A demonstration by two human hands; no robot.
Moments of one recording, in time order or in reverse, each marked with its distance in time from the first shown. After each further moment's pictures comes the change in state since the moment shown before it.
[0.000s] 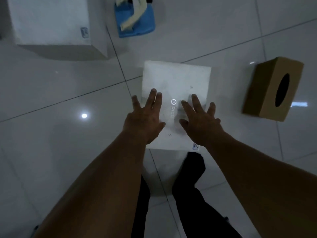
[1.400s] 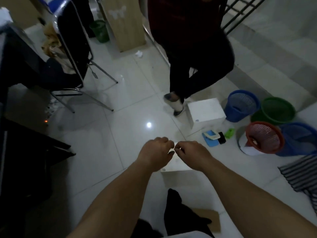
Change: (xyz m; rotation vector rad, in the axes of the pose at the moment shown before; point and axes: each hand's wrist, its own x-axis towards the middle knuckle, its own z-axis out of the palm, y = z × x) left_hand -0.373 0.368 -0.235 -0.419 0.995 -0.924; right_hand -0.329 0.015 -0.399 -0.591 -0.135 -1.370
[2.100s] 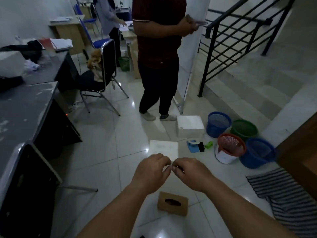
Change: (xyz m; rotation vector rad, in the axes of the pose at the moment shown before) left_hand -0.275 0.312 0.001 -0.101 0.385 -0.137; right_hand -0.392 0.038 0.007 -0.125 0.071 -0.294
